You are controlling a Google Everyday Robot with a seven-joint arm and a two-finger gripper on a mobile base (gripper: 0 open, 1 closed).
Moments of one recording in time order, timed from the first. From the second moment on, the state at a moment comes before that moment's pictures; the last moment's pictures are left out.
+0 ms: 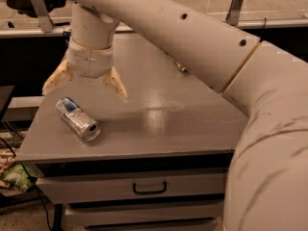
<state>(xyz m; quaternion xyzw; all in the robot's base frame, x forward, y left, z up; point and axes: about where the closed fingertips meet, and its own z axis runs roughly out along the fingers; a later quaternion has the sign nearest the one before) 0.526 0.154 0.885 -0.99 -0.08 0.03 0.15</state>
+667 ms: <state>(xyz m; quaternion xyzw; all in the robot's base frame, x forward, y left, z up) 0.509 0.167 0.863 -0.98 -0.16 0.03 0.10</state>
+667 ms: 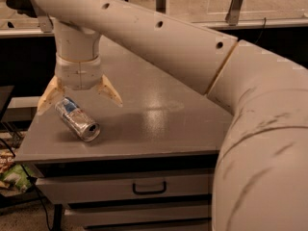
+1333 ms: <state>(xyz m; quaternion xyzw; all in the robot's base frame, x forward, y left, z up) 0.498 0.175 0.854 -0.97 -0.22 0.02 0.07</state>
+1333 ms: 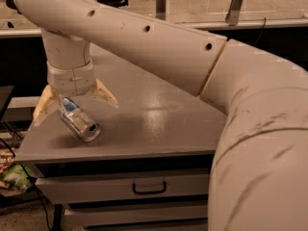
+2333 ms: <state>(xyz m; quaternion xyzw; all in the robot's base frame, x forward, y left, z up) 0.496 0.182 0.847 -0.96 -0.30 0.01 0.02</state>
